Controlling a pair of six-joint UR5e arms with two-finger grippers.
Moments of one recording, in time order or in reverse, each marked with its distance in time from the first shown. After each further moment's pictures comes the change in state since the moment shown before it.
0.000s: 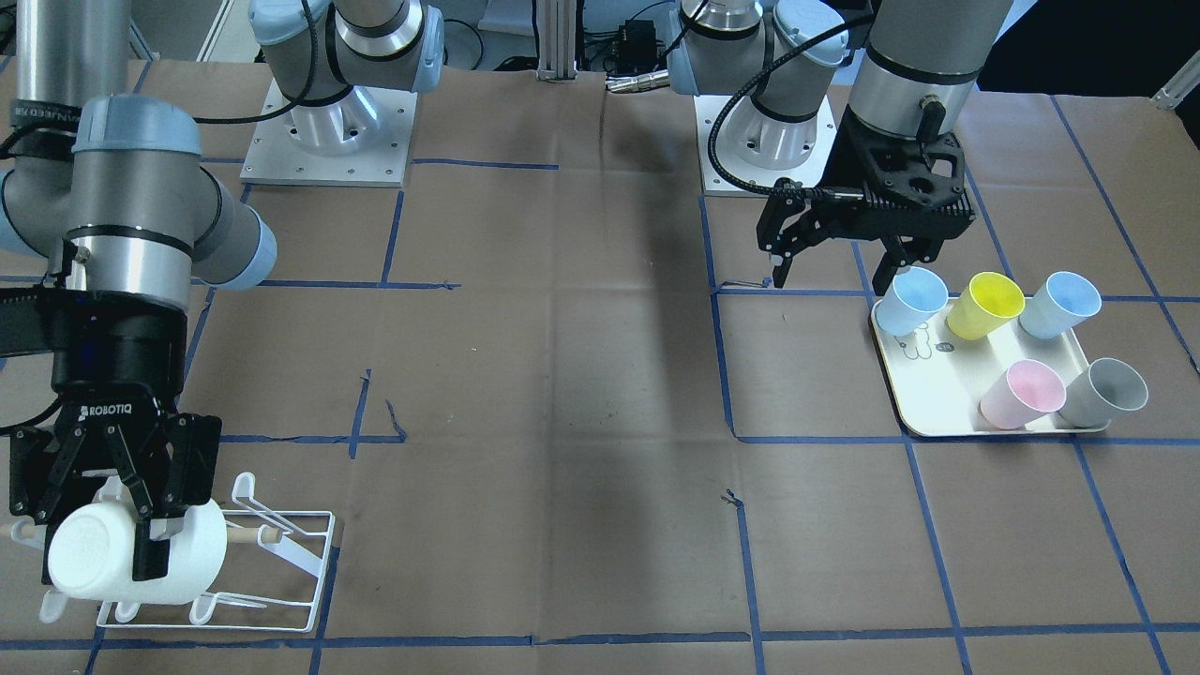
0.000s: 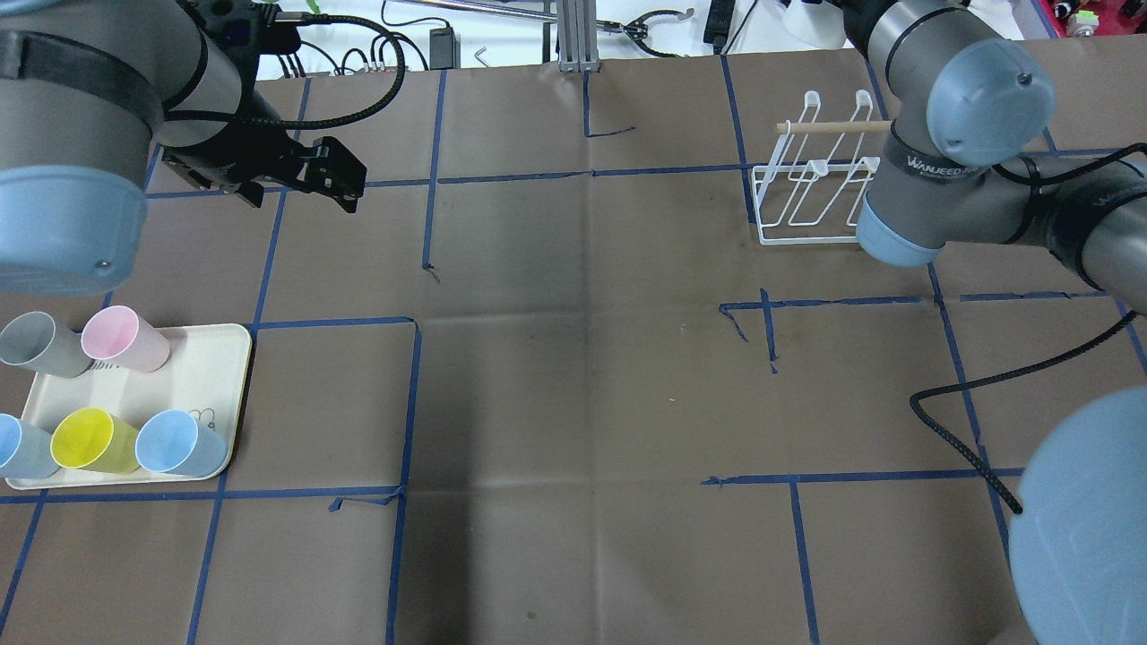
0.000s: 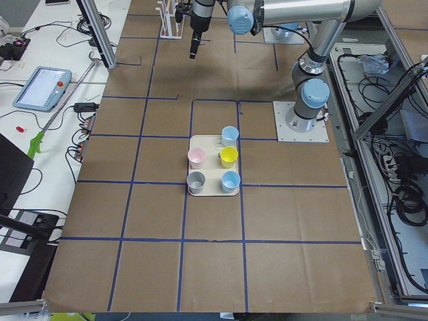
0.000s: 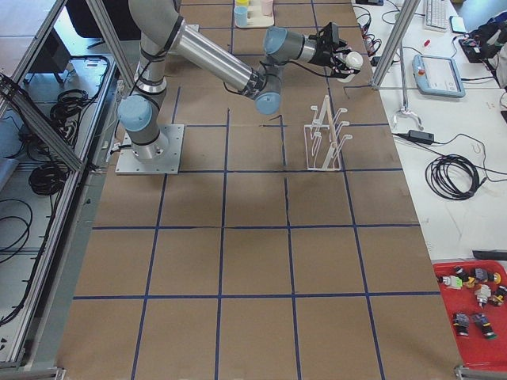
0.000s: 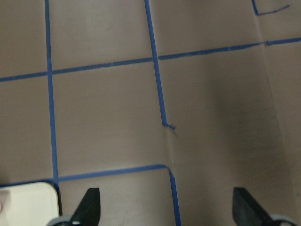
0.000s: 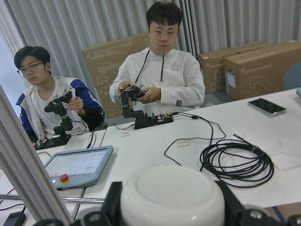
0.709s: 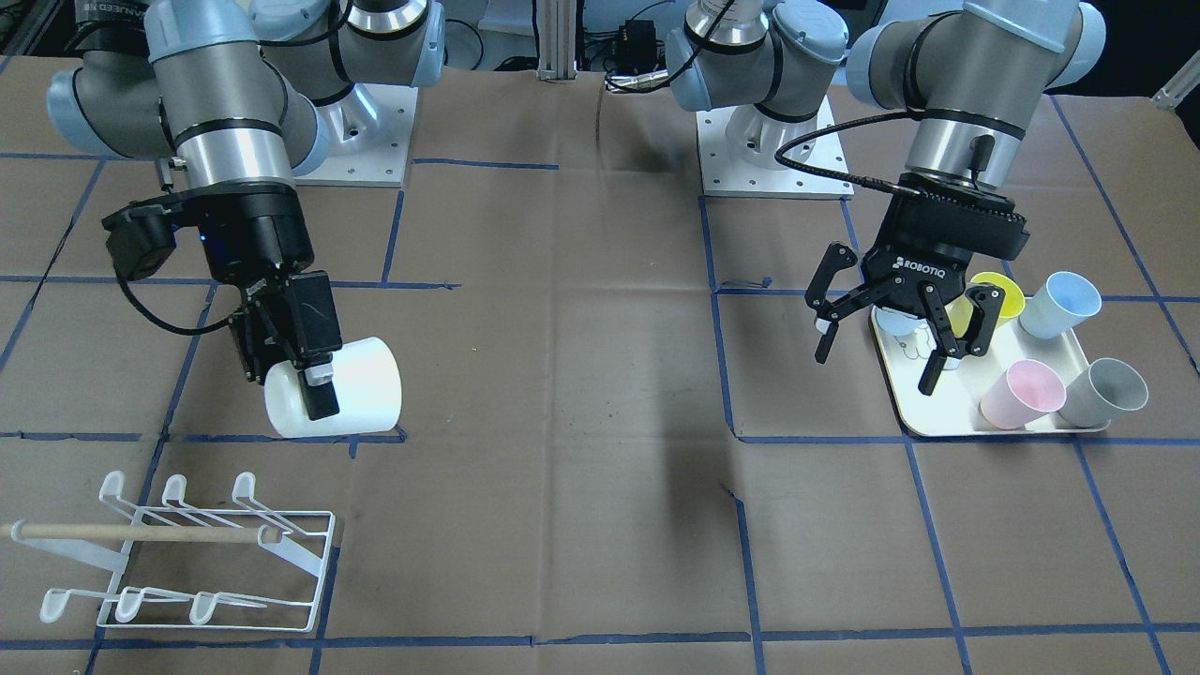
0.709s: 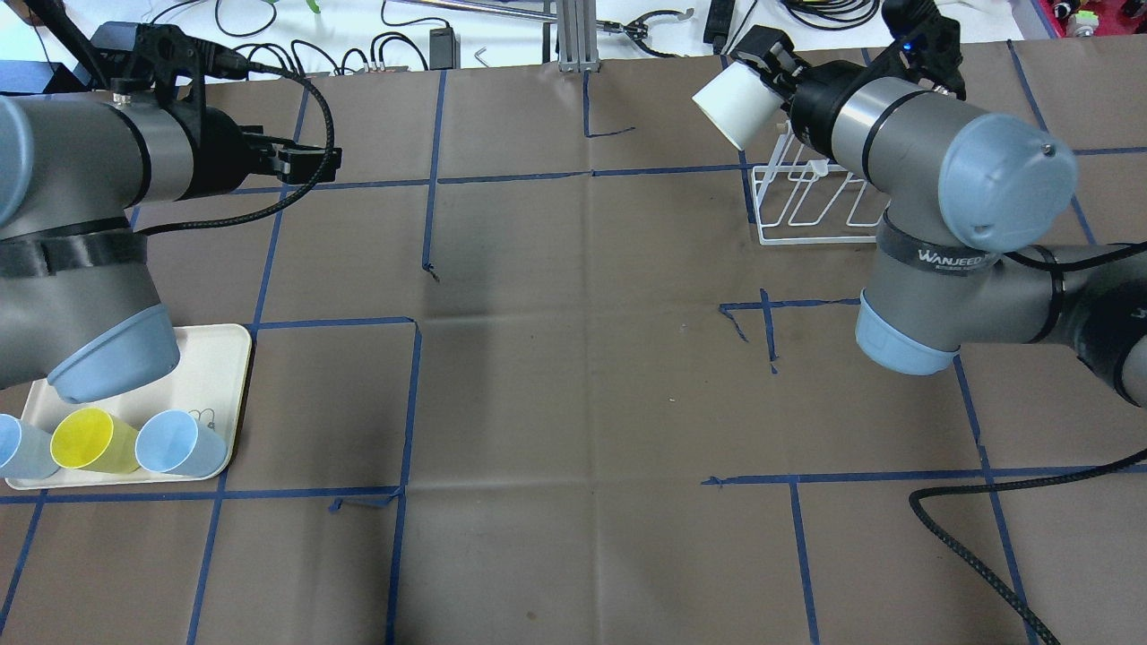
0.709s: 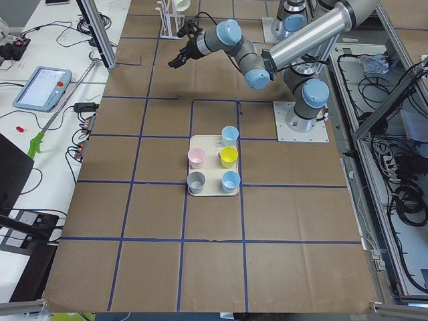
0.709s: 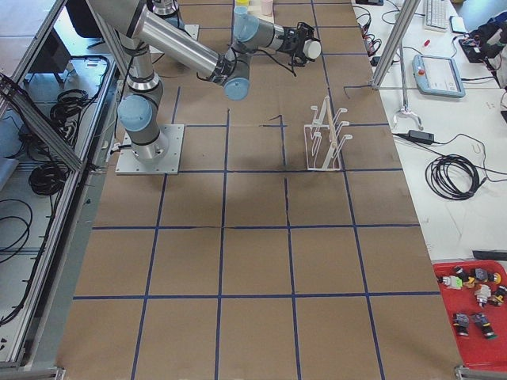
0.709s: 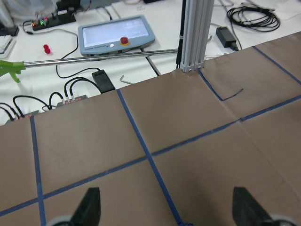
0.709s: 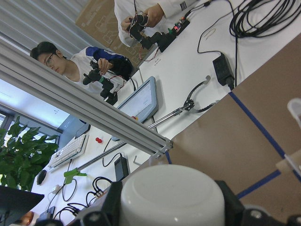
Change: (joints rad) left arm 0.165 -0.015 -0.324 0.845 -0.279 0.311; right arm 0.045 -0.277 0.245 0.254 0.136 0.551
